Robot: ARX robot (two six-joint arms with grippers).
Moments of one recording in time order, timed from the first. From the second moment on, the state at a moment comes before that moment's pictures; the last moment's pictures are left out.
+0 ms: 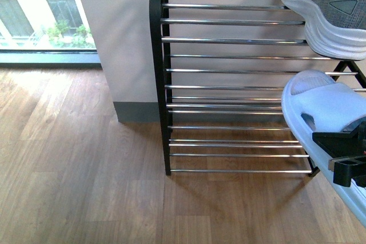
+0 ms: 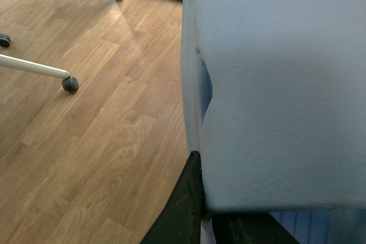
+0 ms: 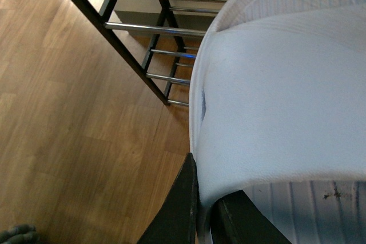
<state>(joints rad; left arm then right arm) -0.08 0.32 0.20 -0.46 -0.46 -0.19 0.04 1.58 0.29 0.67 -0.19 0.09</state>
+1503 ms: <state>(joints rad) -0.08 0.32 0.20 -0.46 -0.46 -0.19 0.14 2.09 1.43 0.13 0.05 0.14</state>
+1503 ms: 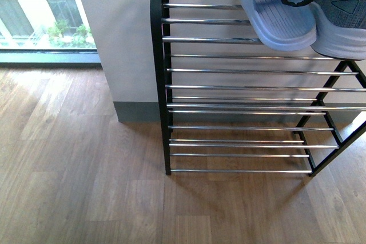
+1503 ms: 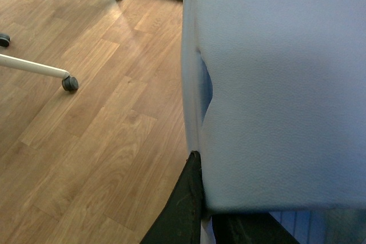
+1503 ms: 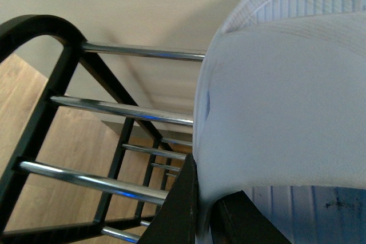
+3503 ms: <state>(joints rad) -0.08 0.32 0.20 -0.46 -0.46 -0.19 0.00 0.95 0.06 0.89 0.00 0.00</state>
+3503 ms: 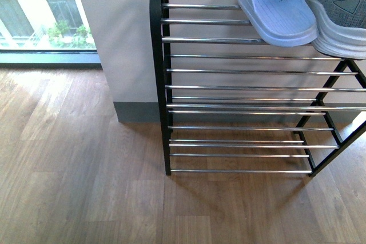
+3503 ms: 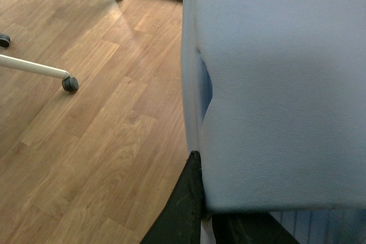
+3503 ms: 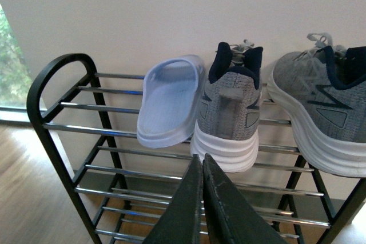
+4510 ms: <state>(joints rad) -0.08 0.32 0.20 -0.46 -0.46 -0.19 0.00 0.34 0.02 0.34 0.00 0.00</state>
